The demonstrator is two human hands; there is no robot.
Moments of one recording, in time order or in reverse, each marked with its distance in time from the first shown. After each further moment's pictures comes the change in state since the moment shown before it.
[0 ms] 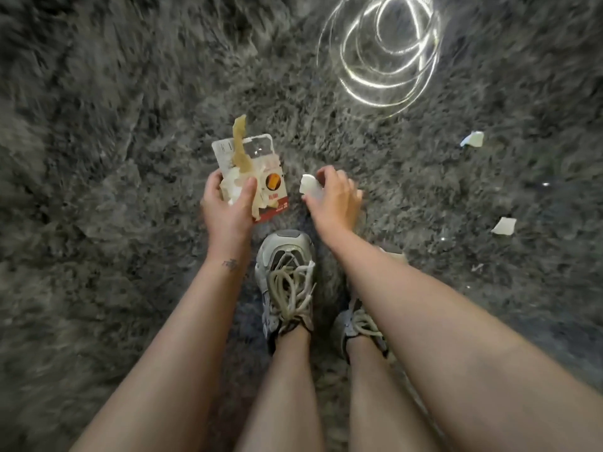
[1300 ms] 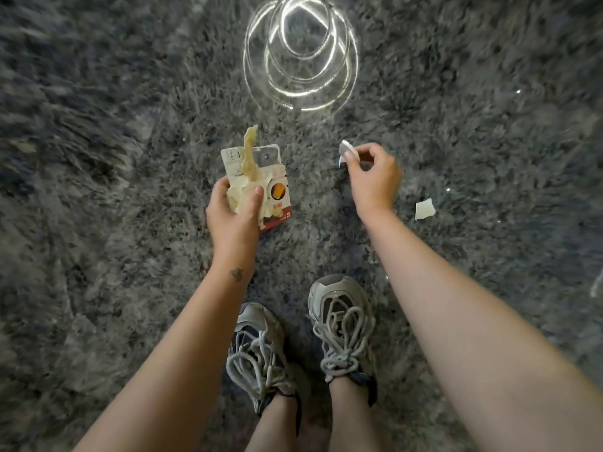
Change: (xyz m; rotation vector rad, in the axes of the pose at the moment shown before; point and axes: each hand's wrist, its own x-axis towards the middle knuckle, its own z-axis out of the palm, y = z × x) left_hand -0.014 0.047 0.165 0.248 -0.401 0.163; right_hand 0.069 0.131 -0.139 0.585 0.505 0.395
